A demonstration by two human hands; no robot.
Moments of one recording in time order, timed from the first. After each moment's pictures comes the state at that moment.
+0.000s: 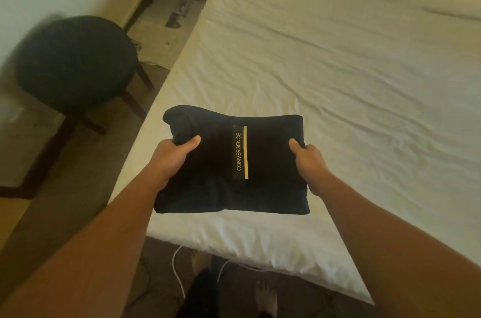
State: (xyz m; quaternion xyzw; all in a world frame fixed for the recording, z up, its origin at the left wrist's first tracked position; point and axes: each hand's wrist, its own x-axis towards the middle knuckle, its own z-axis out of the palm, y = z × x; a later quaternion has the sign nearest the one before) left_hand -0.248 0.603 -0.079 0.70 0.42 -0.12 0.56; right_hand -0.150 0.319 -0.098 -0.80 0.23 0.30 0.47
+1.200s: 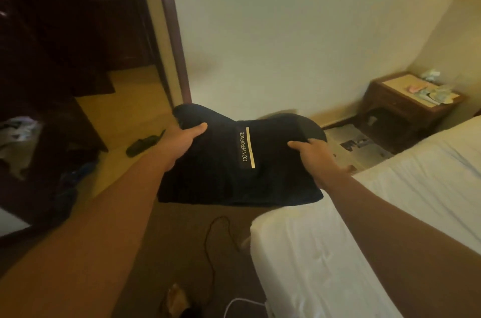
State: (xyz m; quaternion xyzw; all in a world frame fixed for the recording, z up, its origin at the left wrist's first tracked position) left_hand -0.623 0.784 0.214 0.54 0.58 0.27 0.55; right_hand -0.344 0.650 0.200 -0.75 -0.29 0.36 0.47
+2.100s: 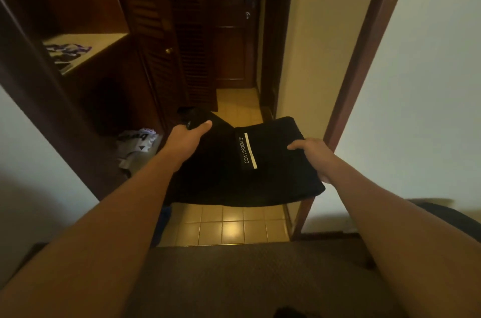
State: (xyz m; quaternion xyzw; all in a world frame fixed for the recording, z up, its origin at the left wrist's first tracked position) left_hand -0.982 1.137 0.285 0.46 0.65 0.42 0.43; right_hand -0.667 1.131 0.275 -0.62 -0.45 0.54 0.34
